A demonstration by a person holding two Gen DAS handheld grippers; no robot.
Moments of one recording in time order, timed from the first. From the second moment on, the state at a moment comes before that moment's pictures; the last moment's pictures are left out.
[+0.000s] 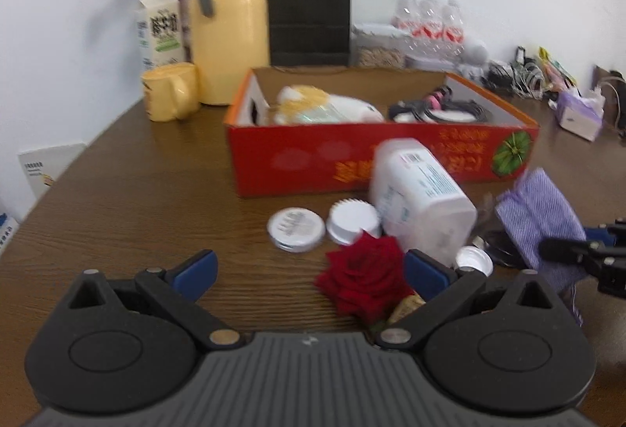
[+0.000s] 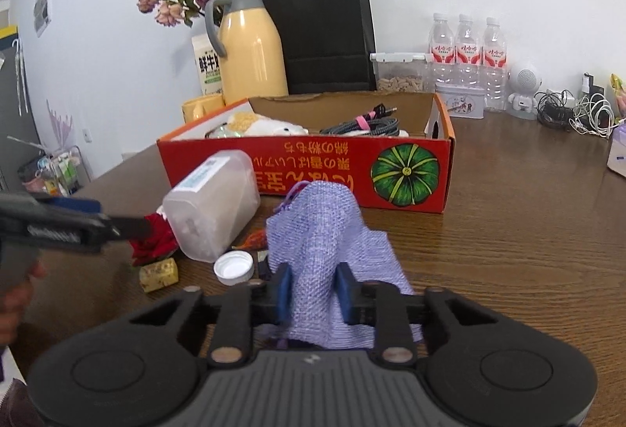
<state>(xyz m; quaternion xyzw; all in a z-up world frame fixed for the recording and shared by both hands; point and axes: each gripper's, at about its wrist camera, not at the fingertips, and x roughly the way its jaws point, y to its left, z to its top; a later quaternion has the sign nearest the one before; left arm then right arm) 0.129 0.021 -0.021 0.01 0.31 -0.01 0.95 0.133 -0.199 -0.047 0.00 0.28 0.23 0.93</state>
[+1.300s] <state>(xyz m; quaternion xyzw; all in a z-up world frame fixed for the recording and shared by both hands) 0.161 0.001 0.068 0.00 0.19 -0.04 0.98 0.167 -0.179 0.044 -0.06 0.14 0.20 0.97</state>
